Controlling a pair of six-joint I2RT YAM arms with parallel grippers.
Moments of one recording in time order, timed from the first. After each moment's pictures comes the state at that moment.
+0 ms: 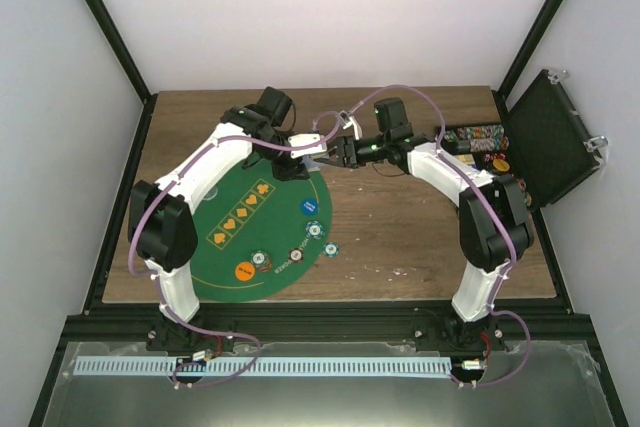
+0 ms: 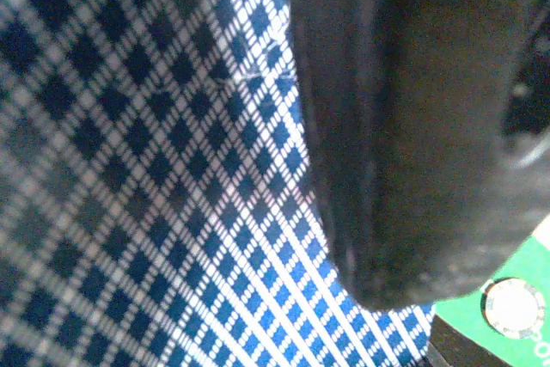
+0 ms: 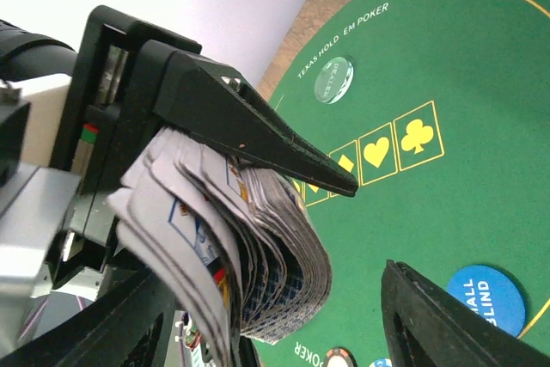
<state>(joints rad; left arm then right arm) -0.48 1.85 1.68 -1.00 0.38 0.86 0.40 1.79 1.31 -0.18 -1.04 0.40</state>
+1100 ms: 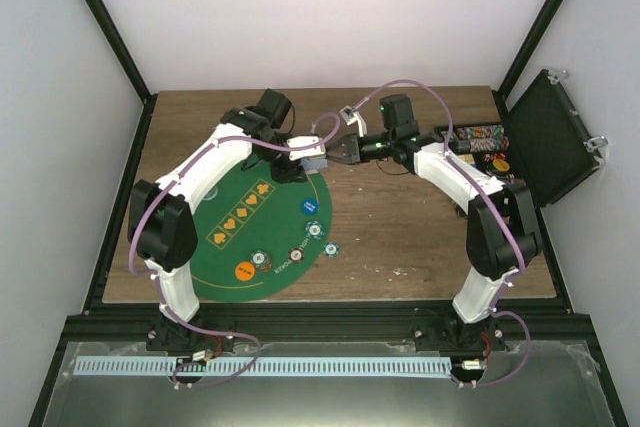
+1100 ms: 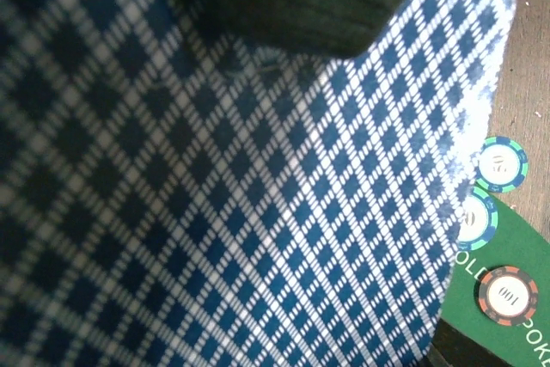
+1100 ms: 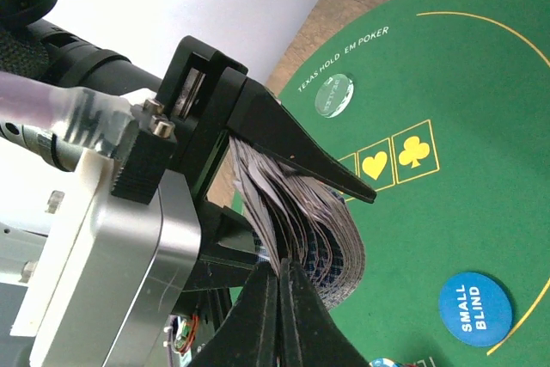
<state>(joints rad) -0.48 1.85 1.67 -1.02 0.36 0.86 0.39 1.72 1.30 -0.21 -1.02 0.36</state>
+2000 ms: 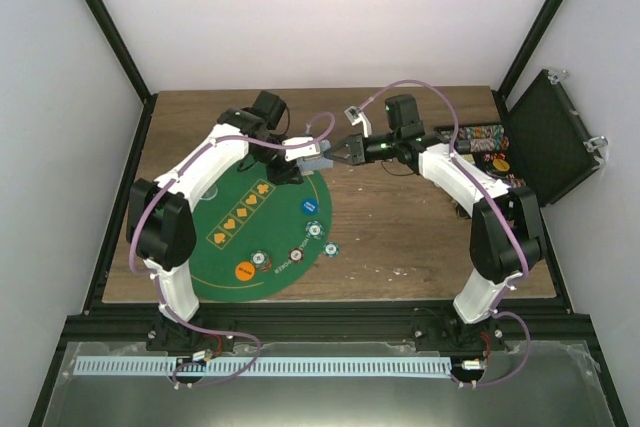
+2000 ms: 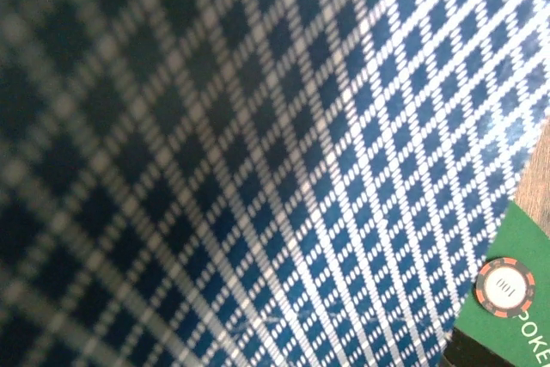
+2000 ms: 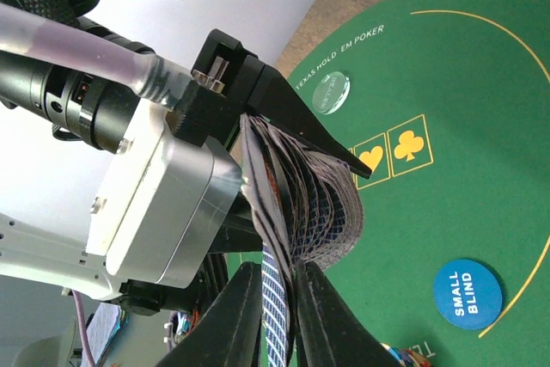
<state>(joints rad) -0.45 1.85 1.64 -1.01 0.38 0.86 0.36 1.70 1.29 -0.24 -1.02 0.34</state>
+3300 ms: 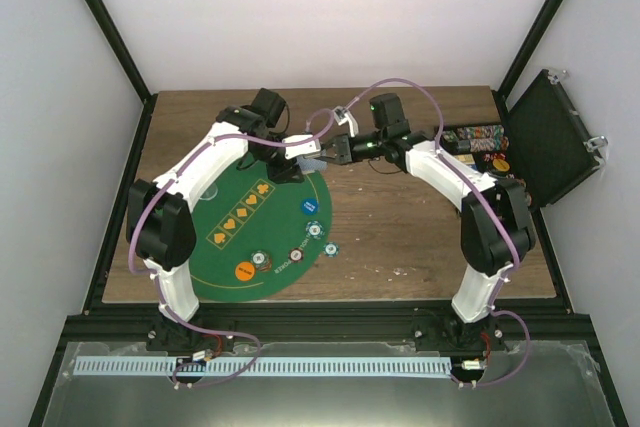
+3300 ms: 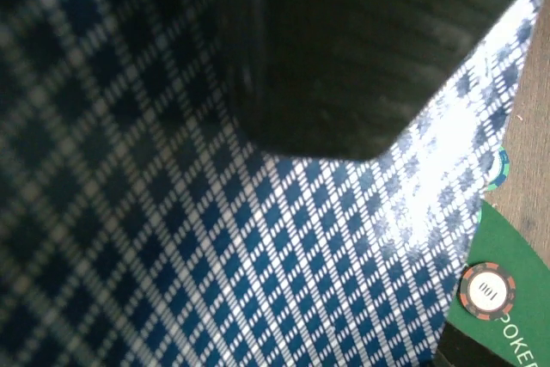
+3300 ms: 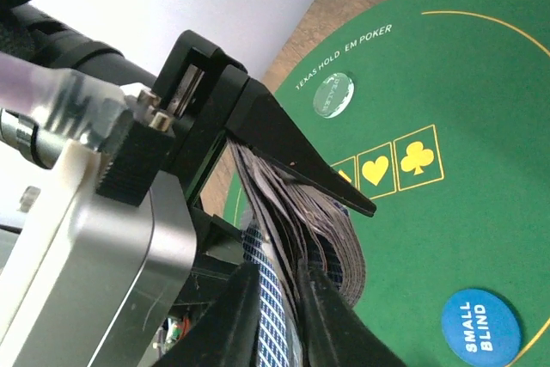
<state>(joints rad) -0.45 1.85 1.67 -1.04 0.41 0.84 0.43 1.76 1.34 -0.21 -0.98 0.35</state>
